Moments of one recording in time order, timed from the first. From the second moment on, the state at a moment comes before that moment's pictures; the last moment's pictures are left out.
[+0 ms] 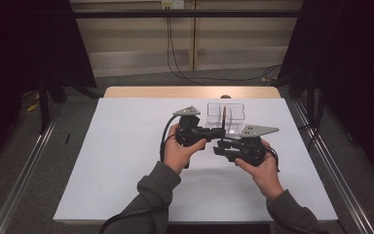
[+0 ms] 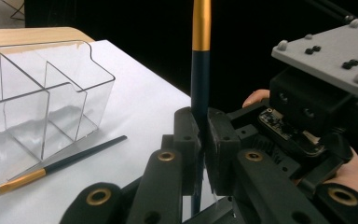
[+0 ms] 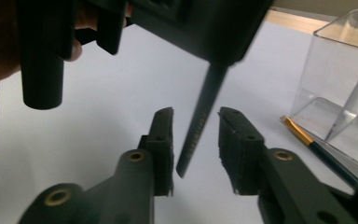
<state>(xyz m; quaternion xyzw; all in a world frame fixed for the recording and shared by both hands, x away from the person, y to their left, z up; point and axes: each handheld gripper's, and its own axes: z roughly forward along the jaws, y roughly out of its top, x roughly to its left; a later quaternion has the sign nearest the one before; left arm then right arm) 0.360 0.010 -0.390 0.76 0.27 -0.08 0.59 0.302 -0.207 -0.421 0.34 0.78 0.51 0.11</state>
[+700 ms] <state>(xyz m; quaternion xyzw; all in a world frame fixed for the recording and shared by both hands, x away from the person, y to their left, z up) 0.363 0.030 -0.392 0.76 0.28 -0.06 0.58 0.304 -0.223 -0.414 0.37 0.76 0.53 0.09</state>
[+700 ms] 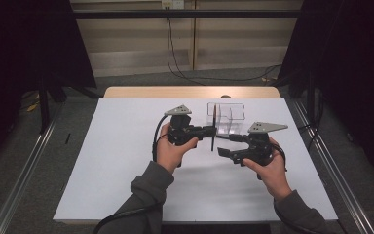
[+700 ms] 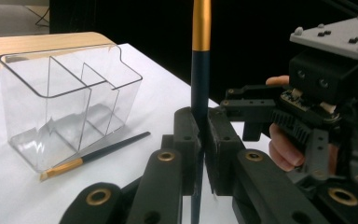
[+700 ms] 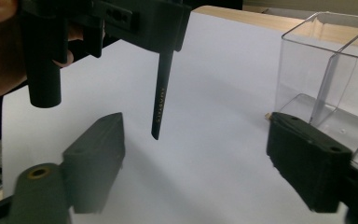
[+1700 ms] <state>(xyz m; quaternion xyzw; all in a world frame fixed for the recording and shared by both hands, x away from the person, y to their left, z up) 0.357 0.029 -0.408 0.76 0.29 -0.05 0.58 0.313 -0.231 -0.390 0.39 0.74 0.54 0.11</state>
